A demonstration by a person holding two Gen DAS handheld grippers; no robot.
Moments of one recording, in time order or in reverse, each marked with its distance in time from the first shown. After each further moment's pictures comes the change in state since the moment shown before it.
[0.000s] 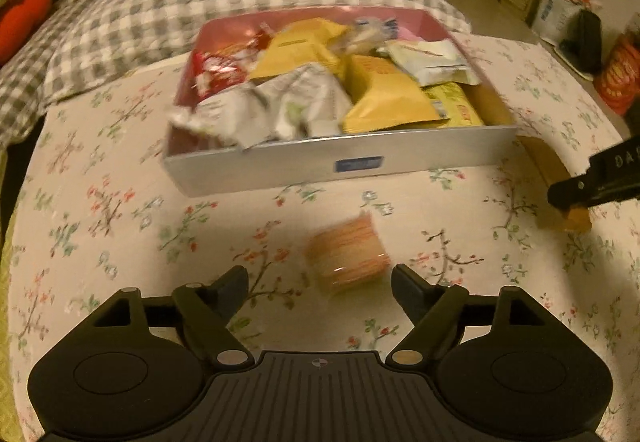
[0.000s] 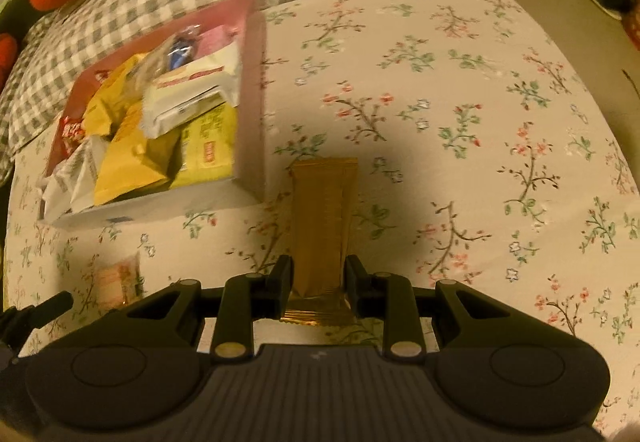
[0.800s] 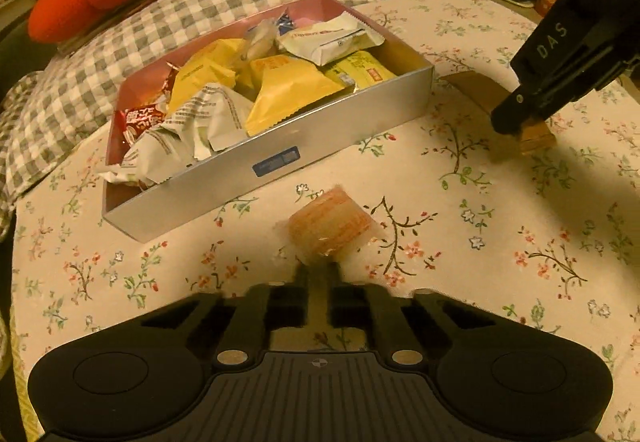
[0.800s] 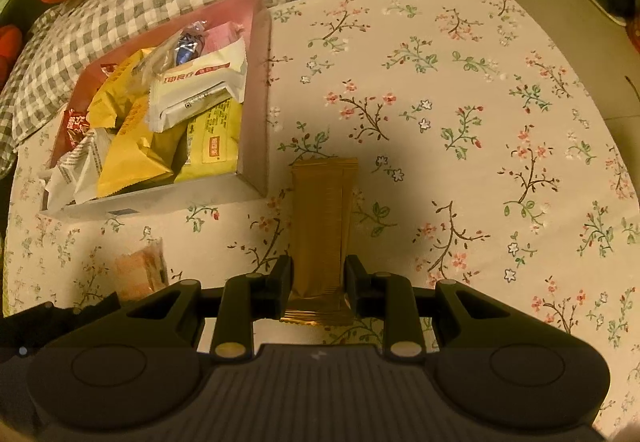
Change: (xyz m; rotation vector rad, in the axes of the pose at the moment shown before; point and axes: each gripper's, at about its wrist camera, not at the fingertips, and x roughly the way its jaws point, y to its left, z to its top) left arm 0.001 -0.036 -0.016 0.301 -0.029 -0.003; right arm -0.005 0.005 -0.002 -0.032 -0.003 0.006
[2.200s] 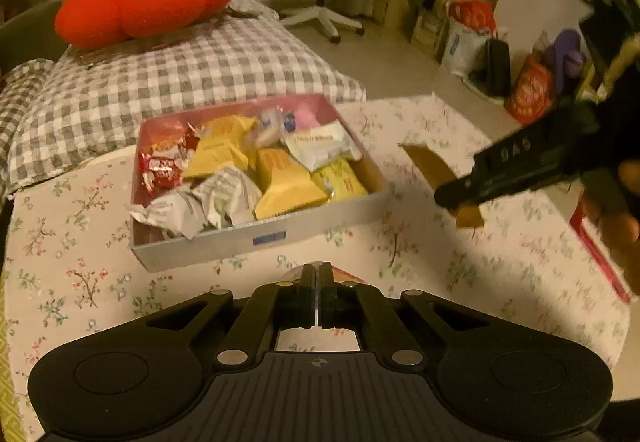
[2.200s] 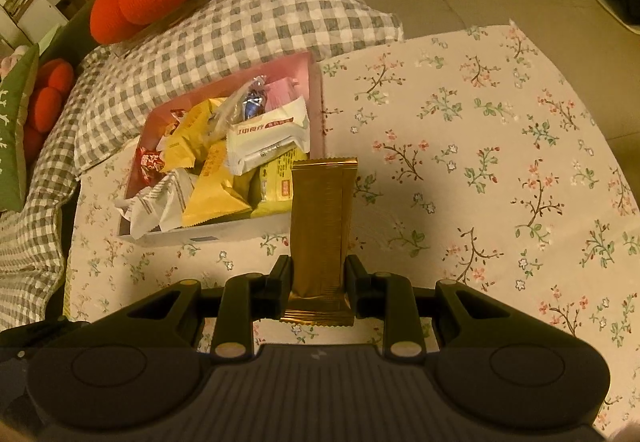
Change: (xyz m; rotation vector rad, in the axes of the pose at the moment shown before) left arm -0.083 0.037 0.021 -0.208 -0.174 -0.193; right arm -0.049 0.003 -0.001 0.004 -0.096 0.138
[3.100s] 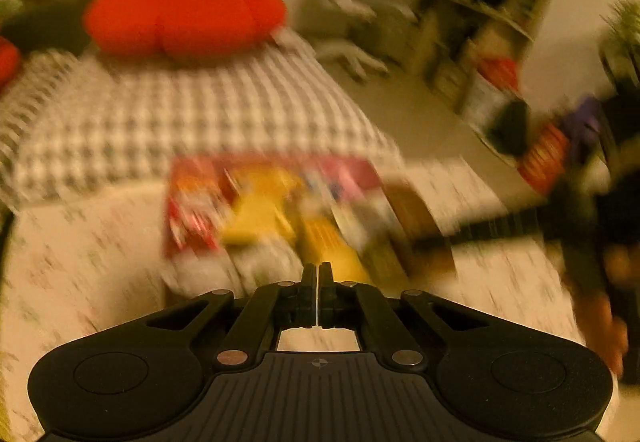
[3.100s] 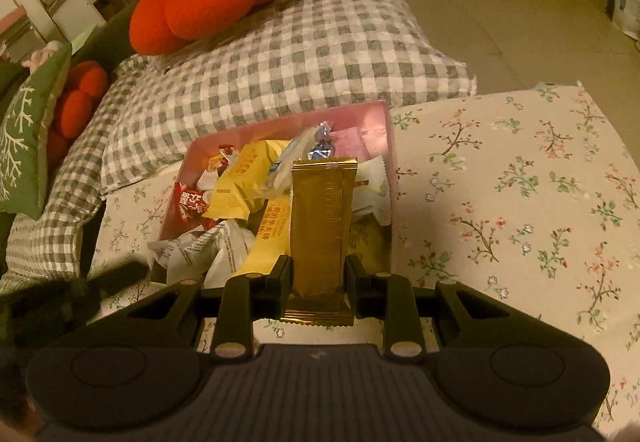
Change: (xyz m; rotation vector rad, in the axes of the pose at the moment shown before) left arm 0.020 0.050 0.034 -0.119 -0.048 -0.045; right arm 0.029 0.041 0.033 -0.106 -0.086 0.073
